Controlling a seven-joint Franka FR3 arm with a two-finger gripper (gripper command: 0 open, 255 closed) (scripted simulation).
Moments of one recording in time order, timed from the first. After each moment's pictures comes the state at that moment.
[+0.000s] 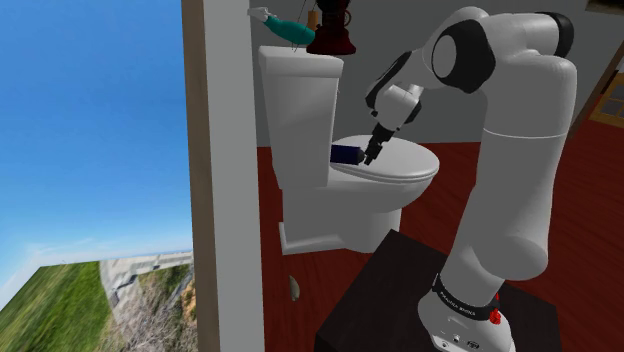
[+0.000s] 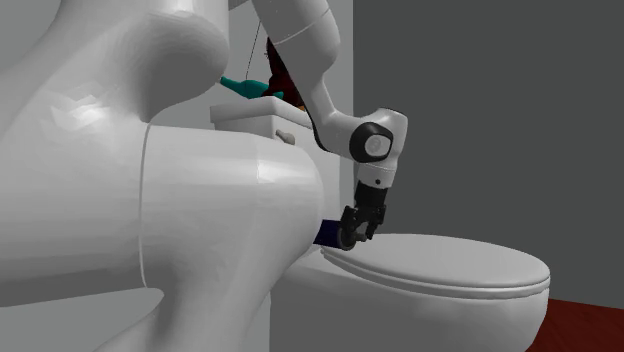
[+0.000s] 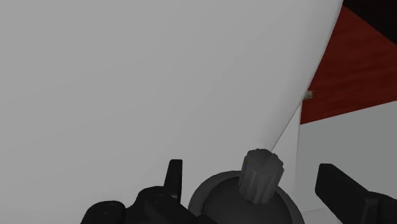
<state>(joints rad) 0.18 0.21 -0.98 -2.17 0.69 2.31 -1.71</state>
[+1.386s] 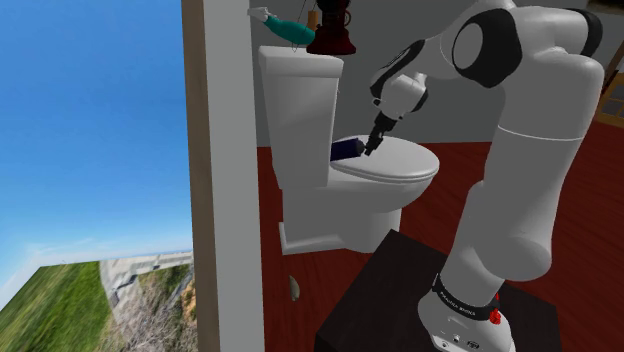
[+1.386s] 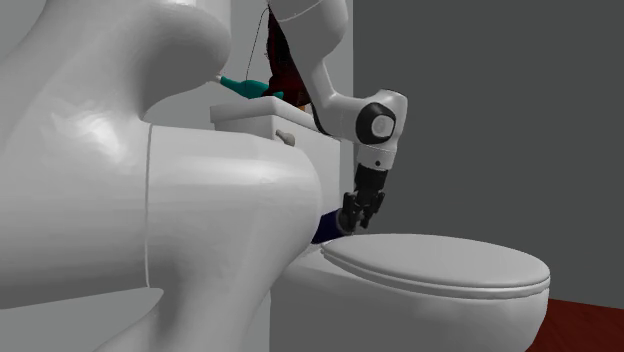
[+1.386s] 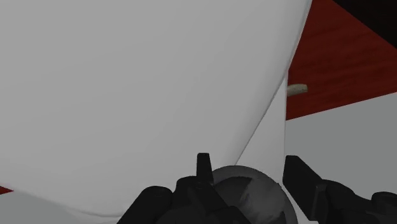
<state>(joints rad) 0.23 0.10 -1.03 -2.15 0.54 2.26 -1.59</state>
